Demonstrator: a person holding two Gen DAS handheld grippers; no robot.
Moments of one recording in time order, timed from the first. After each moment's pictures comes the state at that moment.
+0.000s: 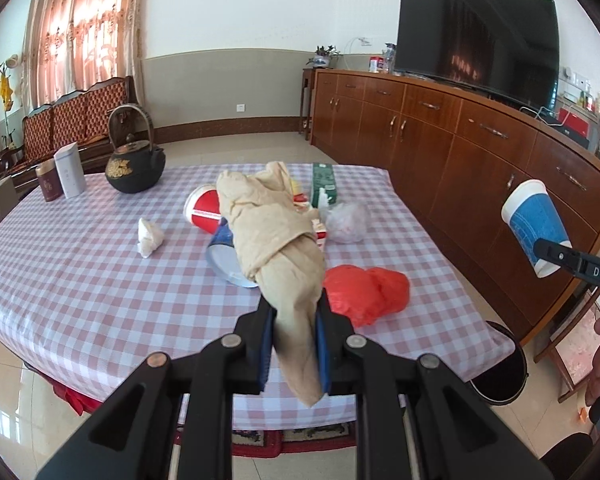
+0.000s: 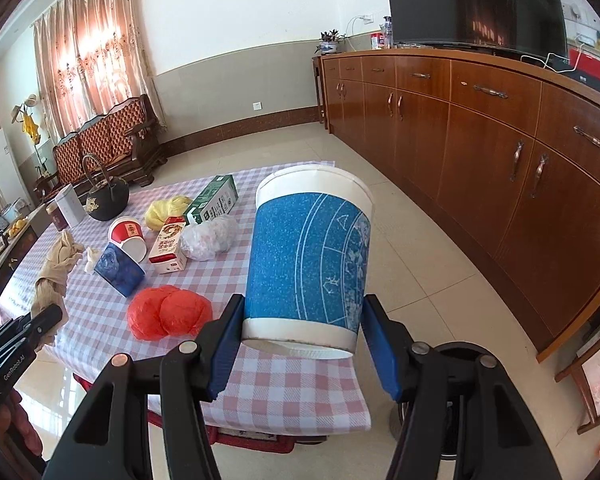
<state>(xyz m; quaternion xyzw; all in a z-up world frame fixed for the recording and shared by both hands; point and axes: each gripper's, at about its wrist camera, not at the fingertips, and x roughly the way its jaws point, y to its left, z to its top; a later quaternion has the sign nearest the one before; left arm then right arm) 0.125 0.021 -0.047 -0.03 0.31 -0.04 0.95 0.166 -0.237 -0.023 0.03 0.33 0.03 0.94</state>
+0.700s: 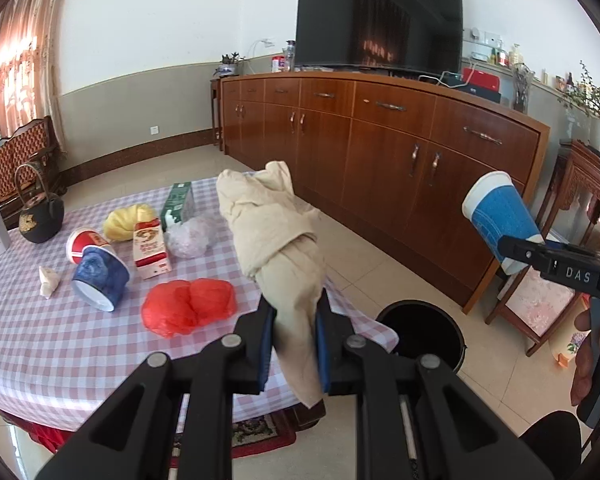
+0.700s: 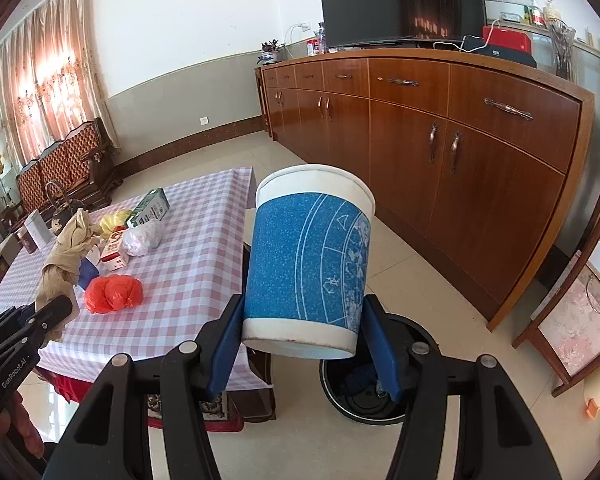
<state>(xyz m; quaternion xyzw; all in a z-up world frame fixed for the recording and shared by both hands) 0.101 -0.108 -0.029 0.02 0.29 -0.18 0.94 0.079 -0.347 -0.007 0.05 0.33 -0.06 0.94</state>
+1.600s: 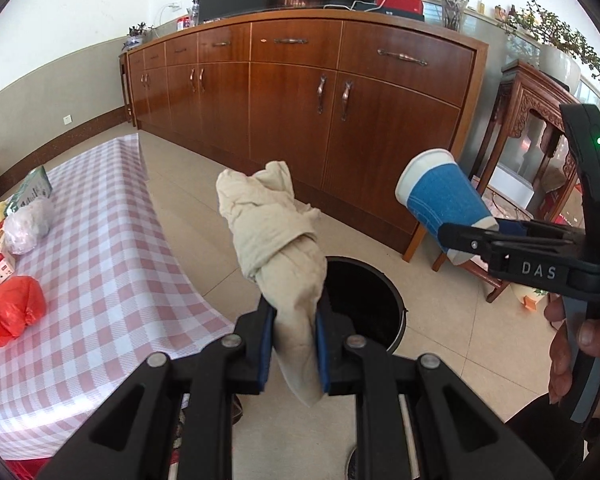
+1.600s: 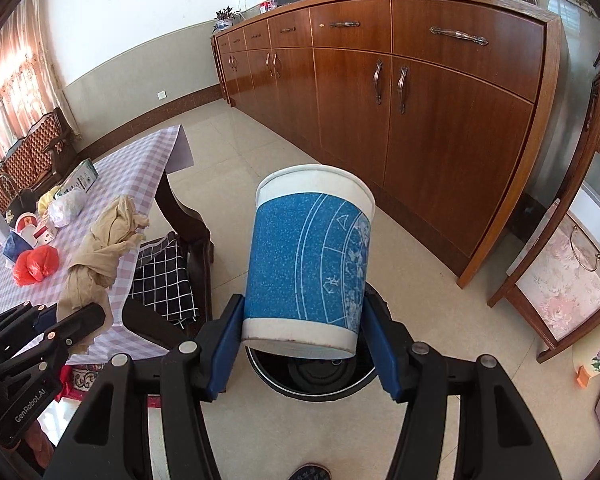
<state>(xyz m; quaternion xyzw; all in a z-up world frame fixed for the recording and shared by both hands) 0.116 -0.256 -0.094 0.07 0.36 -0.30 0.88 0.083 -0.448 -0.084 0.07 0.39 -0.10 0.91</state>
